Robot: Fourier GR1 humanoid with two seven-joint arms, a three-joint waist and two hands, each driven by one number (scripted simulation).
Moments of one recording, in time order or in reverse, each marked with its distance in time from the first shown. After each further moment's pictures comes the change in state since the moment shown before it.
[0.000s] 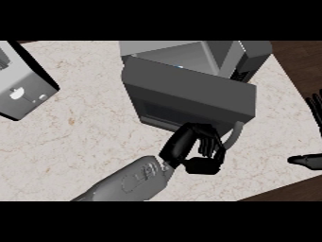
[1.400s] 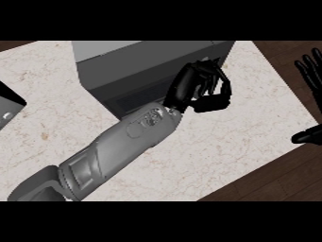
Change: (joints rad) left arm -0.376 0.014 0.140 0.205 0.213 0.122 -0.019; right arm -0.168 -0.049 0.079 -0.185 -0.154 0.132 0.183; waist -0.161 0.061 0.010
